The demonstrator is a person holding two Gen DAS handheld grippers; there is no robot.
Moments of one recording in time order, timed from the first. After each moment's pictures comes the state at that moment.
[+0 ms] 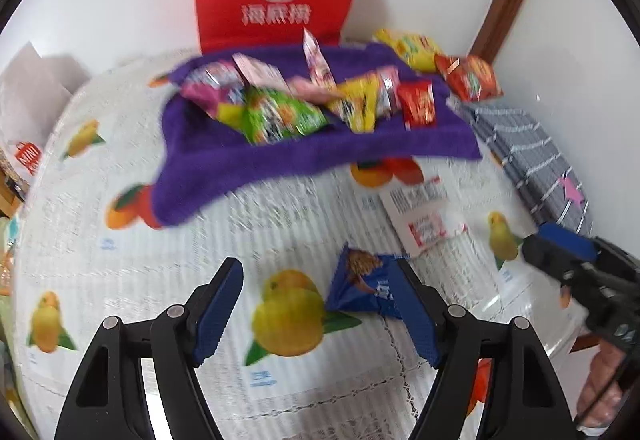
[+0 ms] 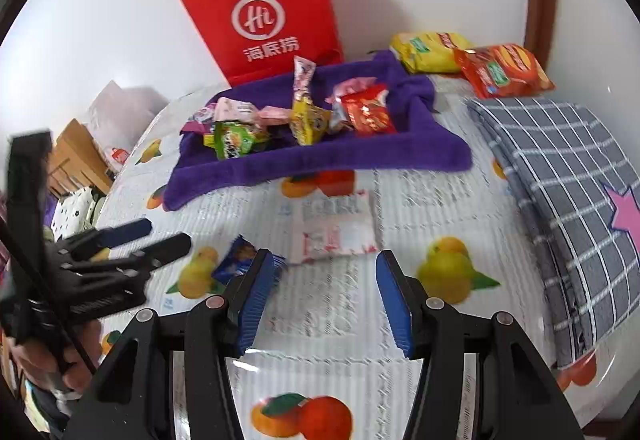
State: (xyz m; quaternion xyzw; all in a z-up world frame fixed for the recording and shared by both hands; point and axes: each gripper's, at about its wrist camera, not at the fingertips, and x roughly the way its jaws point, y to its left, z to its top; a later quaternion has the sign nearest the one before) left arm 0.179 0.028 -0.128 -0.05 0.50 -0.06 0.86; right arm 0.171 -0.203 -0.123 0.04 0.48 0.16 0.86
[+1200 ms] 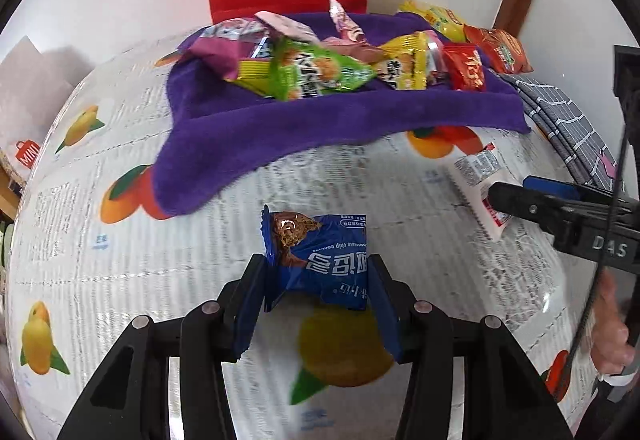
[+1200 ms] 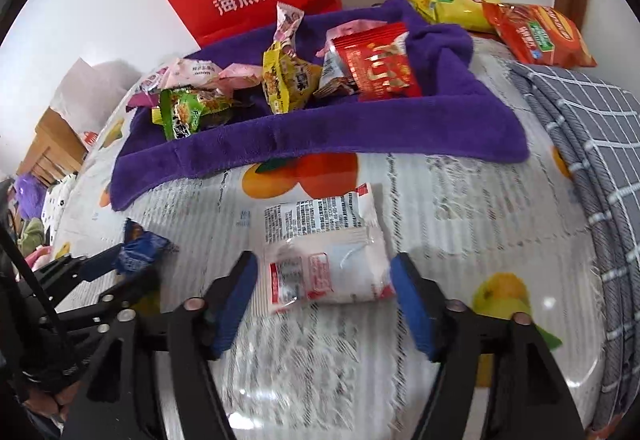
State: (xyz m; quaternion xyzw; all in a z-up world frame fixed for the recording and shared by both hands) left arm 0.192 0.050 -0.175 -0.01 0.50 -0.04 0.87; right arm 0.245 -0.163 -0.199 0.02 0.53 0.16 0.83
